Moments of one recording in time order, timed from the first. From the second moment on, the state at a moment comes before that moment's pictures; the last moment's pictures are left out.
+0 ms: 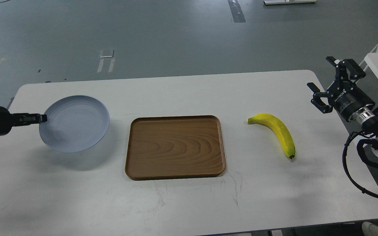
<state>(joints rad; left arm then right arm) -0.89 0.86 -0.34 -0.81 1.55 -0.49 -0.49 0.64 -0.63 0.51 0.71 -0.14 0.49 0.49</state>
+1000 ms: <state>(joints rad) -1.14 0.21 0.01 -0.66 1.56 -0.49 -0.40 0.59 -0.73 0.52 0.71 -0.13 0.49 0.49</state>
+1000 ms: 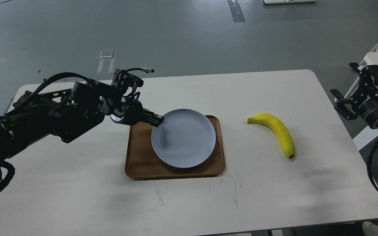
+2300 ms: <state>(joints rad) -0.84 0.64 -0.33 -0.63 0.15 -0.49 -0.49 0.59 -0.71 0.43 0.71 -0.19 0.49 0.49</state>
